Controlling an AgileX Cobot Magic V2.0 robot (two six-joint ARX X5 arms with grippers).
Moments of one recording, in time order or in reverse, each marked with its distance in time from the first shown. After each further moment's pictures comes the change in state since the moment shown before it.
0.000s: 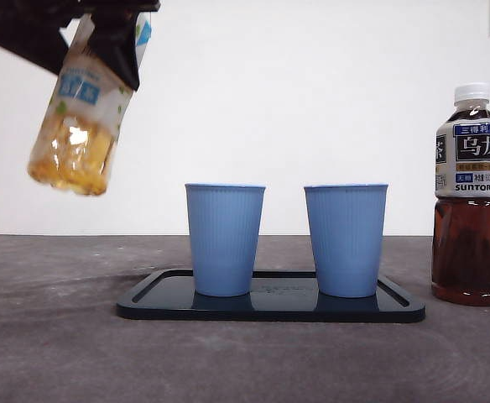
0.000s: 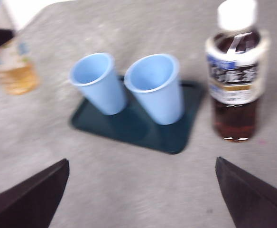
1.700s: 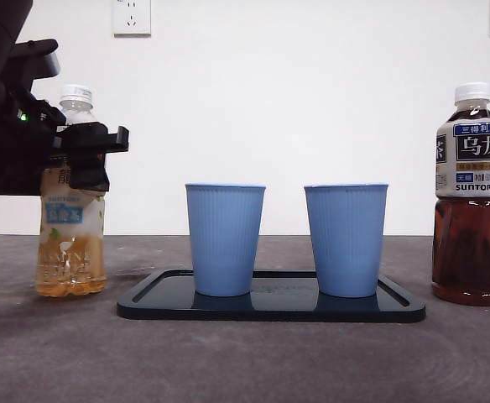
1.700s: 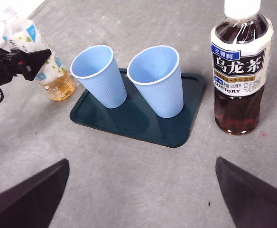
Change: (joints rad) left arm 0.192 0.226 -0.417 0.828 0.087 -0.052; right arm 0.000 0.000 0.000 -0.024 0.008 0.000
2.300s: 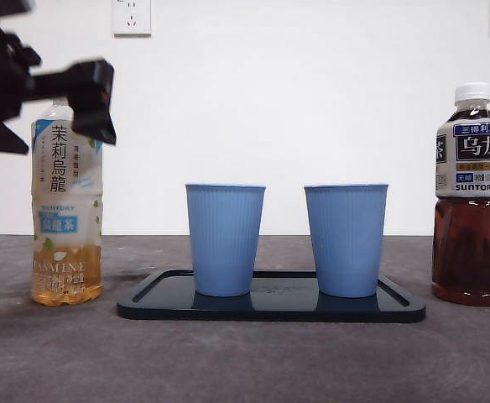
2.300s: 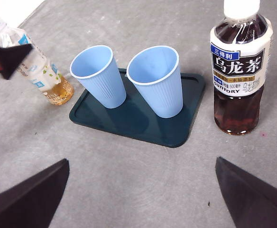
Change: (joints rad) left arm -0.043 -0.292 0.001 -0.274 -0.002 0.001; right arm 0.000 0.000 0.000 0.000 0.000 0.000
